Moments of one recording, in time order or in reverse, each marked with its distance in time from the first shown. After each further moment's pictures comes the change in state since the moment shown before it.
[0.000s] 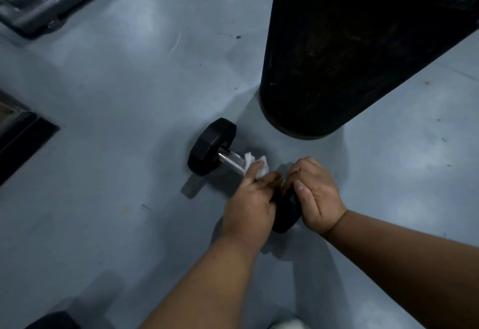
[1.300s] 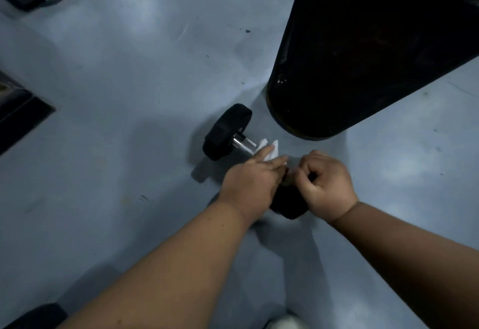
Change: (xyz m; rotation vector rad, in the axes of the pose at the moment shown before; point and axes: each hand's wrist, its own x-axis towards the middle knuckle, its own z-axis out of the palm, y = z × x) left_hand 0.029 -0.035 -0.005 0.199 -0.074 0.255; right_hand 0.027 -0.019 -0.008 -0.171 -0.032 0.287
